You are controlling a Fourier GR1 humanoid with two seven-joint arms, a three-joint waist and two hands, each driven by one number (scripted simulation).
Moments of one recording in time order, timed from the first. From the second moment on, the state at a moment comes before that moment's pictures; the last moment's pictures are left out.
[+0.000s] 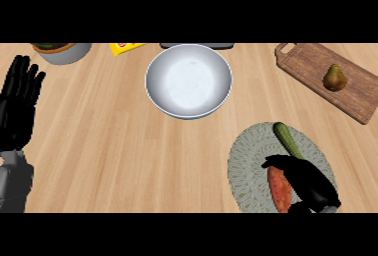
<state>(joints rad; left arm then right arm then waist) -0.26 0.30 0.24 -1.50 0.13 0.02 -0.01 0.07 -0.33 0.27 -1.62 0.89 0.31 0.14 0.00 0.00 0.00</state>
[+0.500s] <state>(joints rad) -0.25 0.29 0.24 -1.51 0.13 0.01 -0.01 0.07 -0.33 0.23 -1.61 0.93 0.24 0.03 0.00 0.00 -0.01</state>
